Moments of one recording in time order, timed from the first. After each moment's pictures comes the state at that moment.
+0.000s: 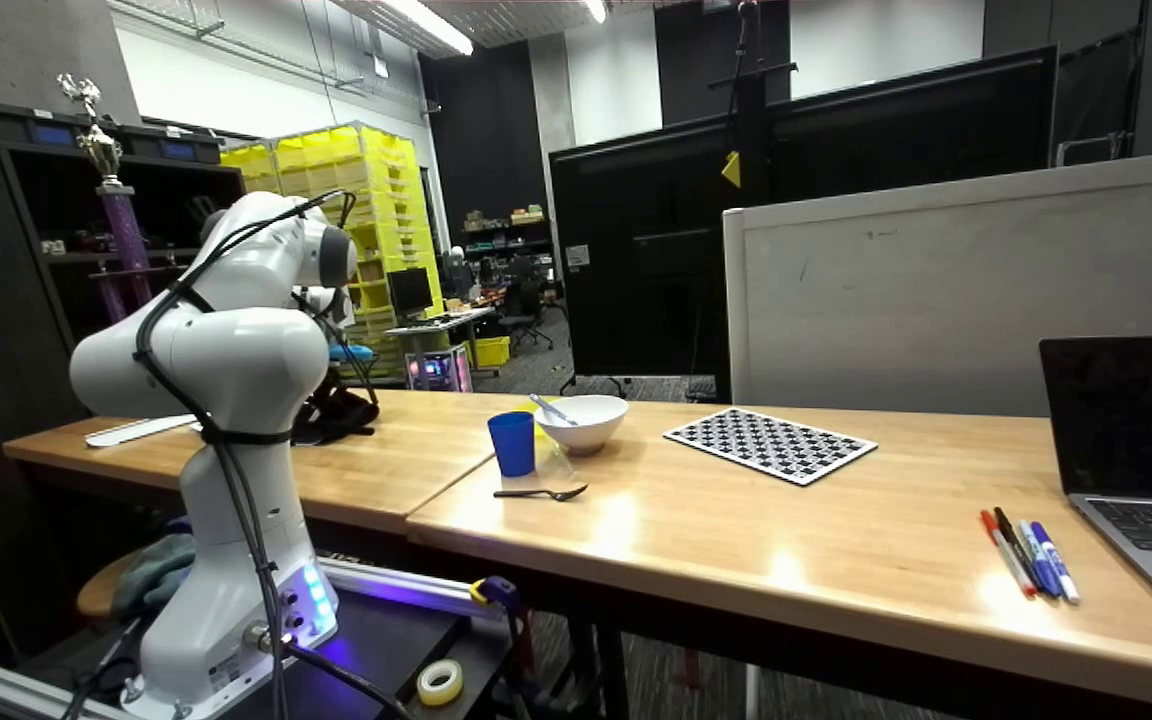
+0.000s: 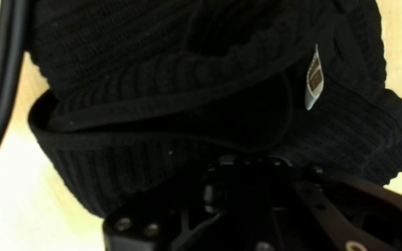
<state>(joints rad) 0.43 0.92 0.34 -1.17 -0.06 1.90 -0.53</state>
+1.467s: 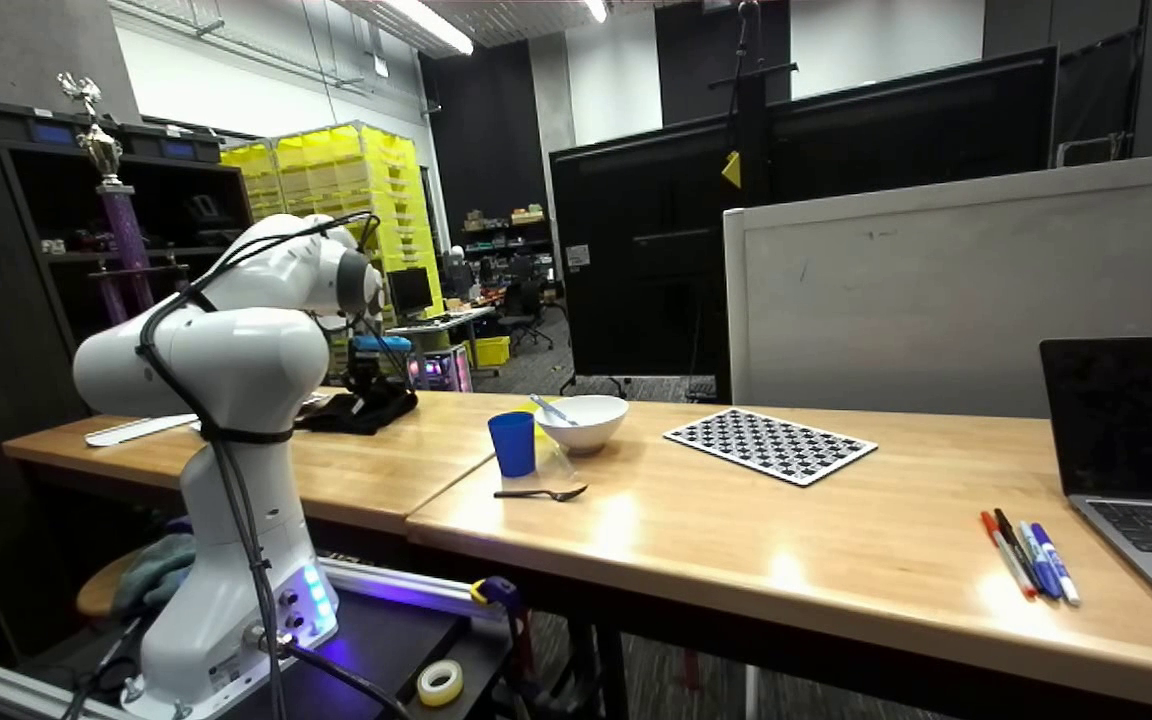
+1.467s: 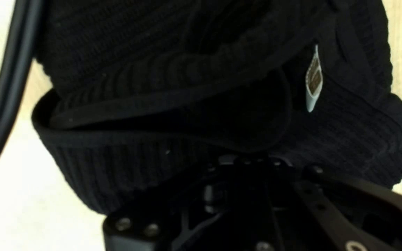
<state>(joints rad) 0.39 1.06 0.28 -0.89 -0.08 1.79 -0.64</state>
